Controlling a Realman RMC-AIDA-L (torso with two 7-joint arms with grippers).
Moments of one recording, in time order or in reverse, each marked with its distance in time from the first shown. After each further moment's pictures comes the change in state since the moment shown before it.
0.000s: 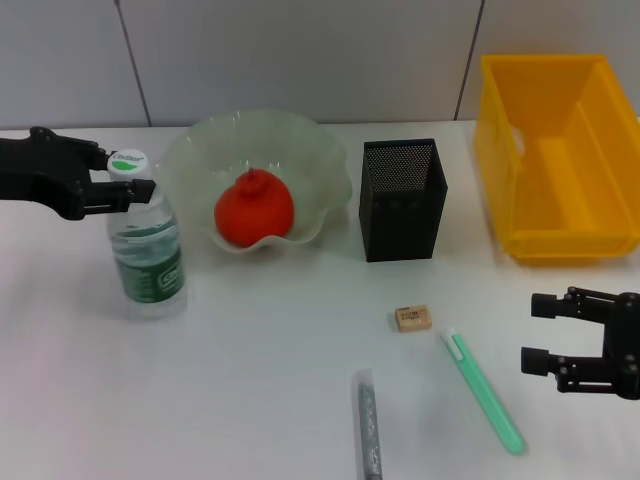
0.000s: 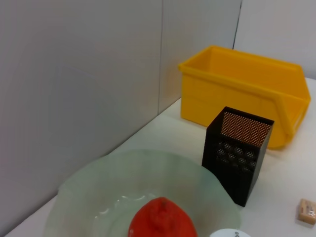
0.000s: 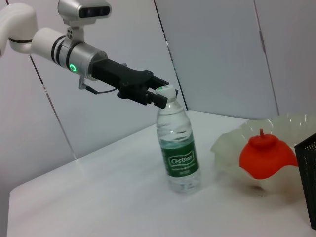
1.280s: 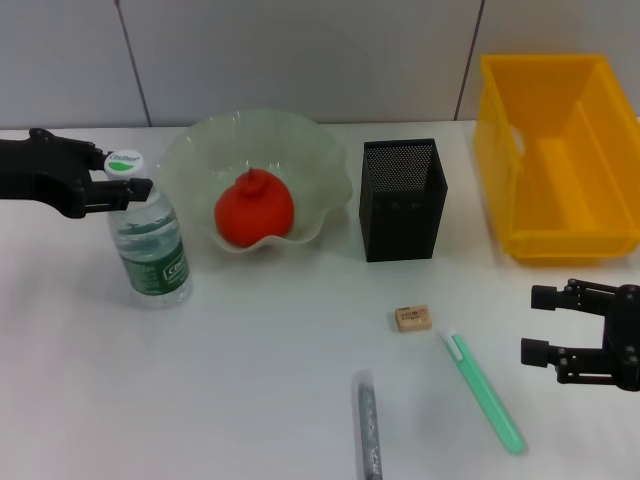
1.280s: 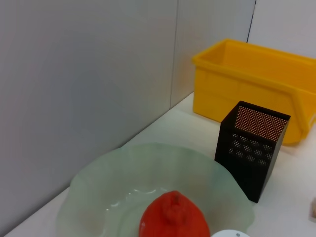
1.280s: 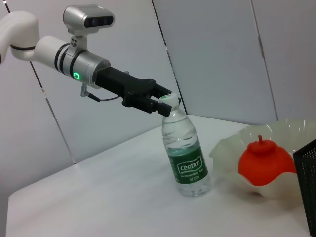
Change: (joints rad) left arm -0.002 -0.001 0.012 -0.022 0.013 -0.050 -0.005; right arm 0.010 -0.002 0.011 0.000 0.002 -0.004 0.008
